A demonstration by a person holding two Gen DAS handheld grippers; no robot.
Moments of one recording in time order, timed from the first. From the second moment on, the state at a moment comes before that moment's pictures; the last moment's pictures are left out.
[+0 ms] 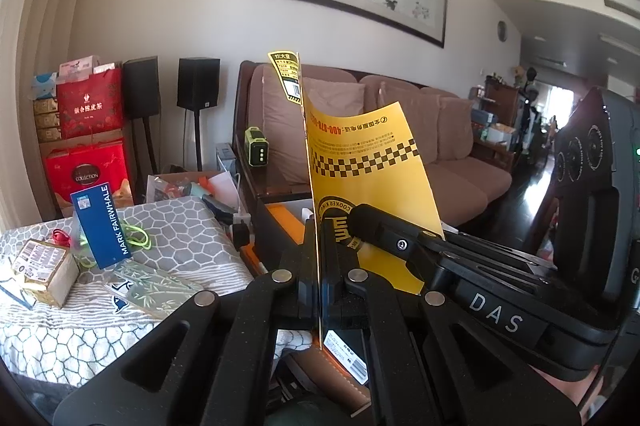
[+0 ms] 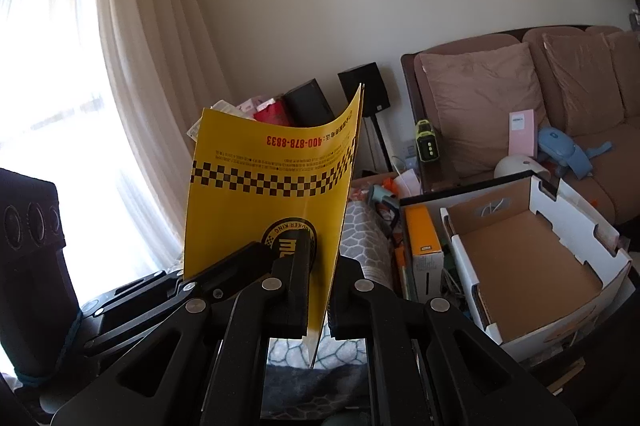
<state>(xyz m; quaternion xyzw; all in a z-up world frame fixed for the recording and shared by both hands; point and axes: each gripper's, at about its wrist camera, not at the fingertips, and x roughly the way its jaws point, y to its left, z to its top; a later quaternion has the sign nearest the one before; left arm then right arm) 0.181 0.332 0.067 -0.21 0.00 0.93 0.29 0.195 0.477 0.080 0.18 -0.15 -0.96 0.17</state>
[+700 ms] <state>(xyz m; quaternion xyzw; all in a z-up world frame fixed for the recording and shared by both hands) 0.177 0.352 0.069 -0.22 -0.01 0.93 0.30 0.194 0.506 0.083 0.19 -0.16 -0.96 0.14</state>
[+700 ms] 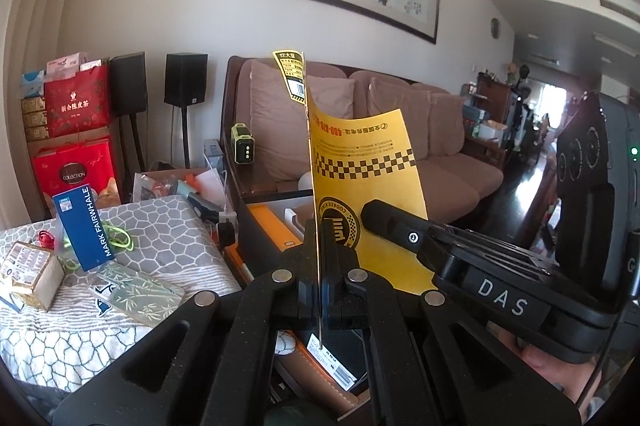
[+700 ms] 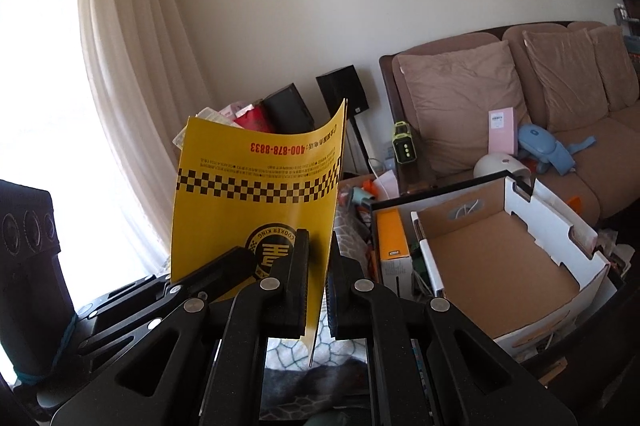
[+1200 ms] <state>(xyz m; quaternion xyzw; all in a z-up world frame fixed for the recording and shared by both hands) 0.173 0.368 0.074 -0.21 -0.01 0.93 0.31 0.194 0.520 0.085 0.19 -0.17 -0.96 0.13</state>
